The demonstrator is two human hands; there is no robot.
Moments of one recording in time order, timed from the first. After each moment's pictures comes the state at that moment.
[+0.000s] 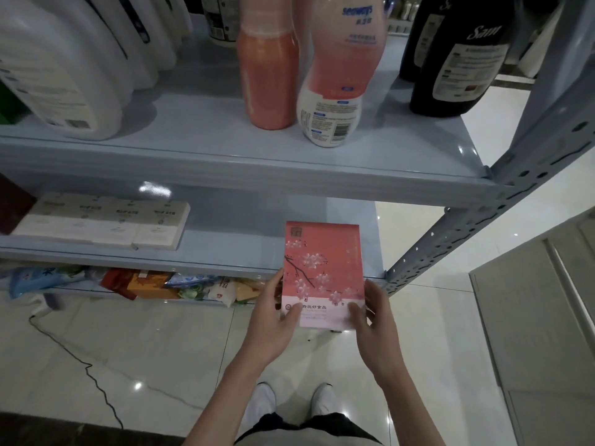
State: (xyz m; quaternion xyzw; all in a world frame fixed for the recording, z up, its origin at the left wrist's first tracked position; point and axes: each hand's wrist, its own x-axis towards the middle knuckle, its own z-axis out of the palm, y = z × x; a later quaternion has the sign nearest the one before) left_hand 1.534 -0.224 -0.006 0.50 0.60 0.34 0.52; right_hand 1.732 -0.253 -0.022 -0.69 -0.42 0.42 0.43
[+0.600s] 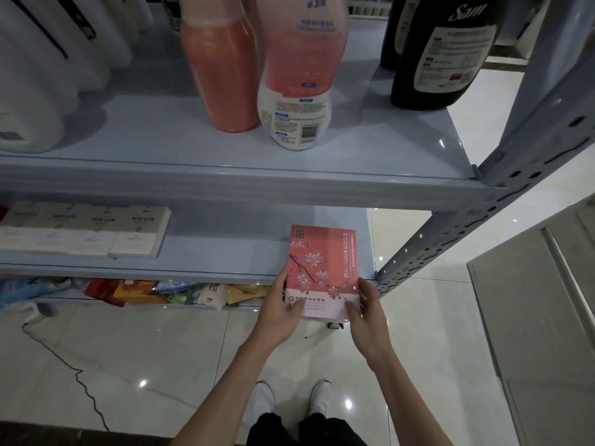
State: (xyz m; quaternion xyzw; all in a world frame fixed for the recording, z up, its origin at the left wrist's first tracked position) left_hand 1.578 -0.179 -0.051 0.48 0.60 0.29 0.57; right_hand 1.764 -0.216 -0.073 -0.72 -0.37 0.45 0.38
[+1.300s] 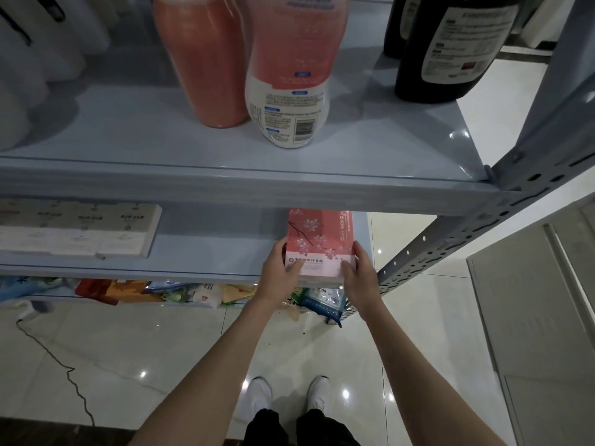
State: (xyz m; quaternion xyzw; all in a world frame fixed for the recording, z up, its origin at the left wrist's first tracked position) left_hand 1.593 -0.104 -0.064 0.53 0.64 0.27 0.49; right_hand 1.773 -0.130 -0.078 -0.71 -0.45 0.41 0.35
